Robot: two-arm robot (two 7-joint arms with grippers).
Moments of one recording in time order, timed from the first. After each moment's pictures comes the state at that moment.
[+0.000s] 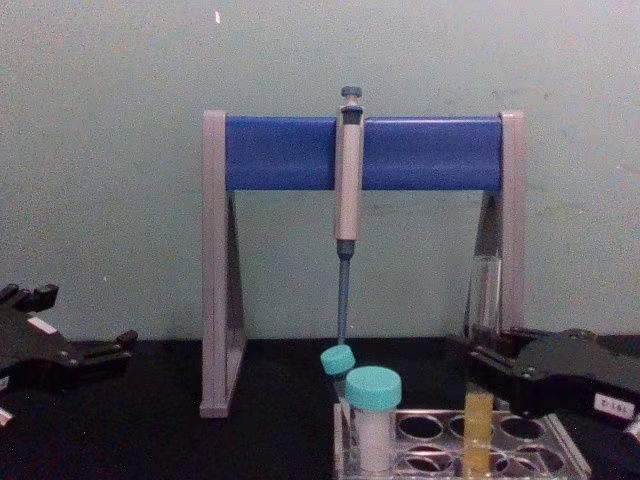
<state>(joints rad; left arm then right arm) -0.20 0.60 0.45 -1.41 -0.25 -0.12 0.03 0.23 0.41 -0.40 -1.39 0.41 -0.08 0.51</state>
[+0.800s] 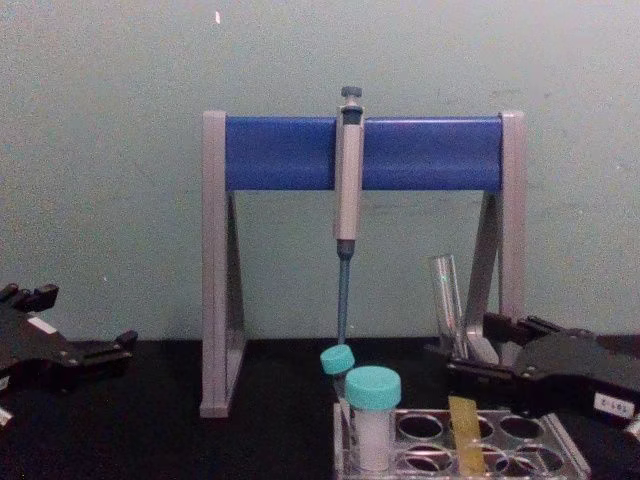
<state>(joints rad) -0.20 0.60 0.45 -1.41 -0.25 -0.12 0.03 0.23 0.41 -0.40 -1.39 0.42 -0.08 0.51</state>
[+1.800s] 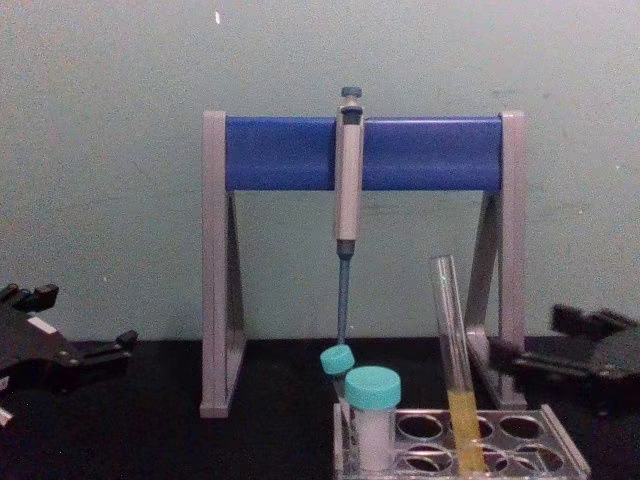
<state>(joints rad) -0.20 0.60 0.45 -1.41 -0.25 -0.12 0.03 0.08 0.48 -0.32 -1.55 0.42 -0.08 0.45</state>
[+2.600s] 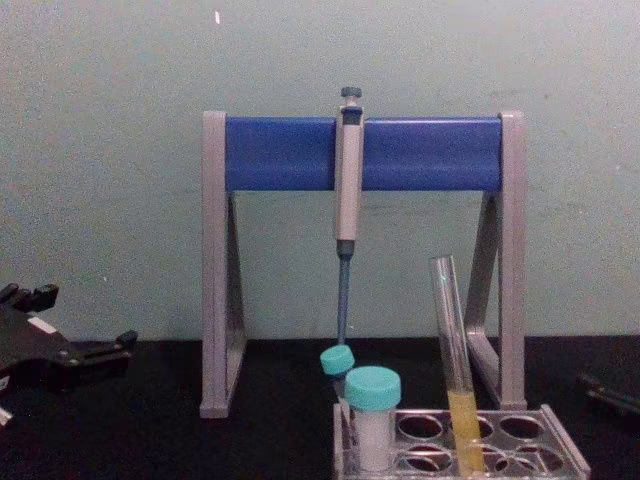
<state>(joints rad) -0.20 0.60 0.45 -1.41 -0.25 -0.12 0.03 0.06 0.34 -0.21 -1.41 0.29 -0.11 0.18</state>
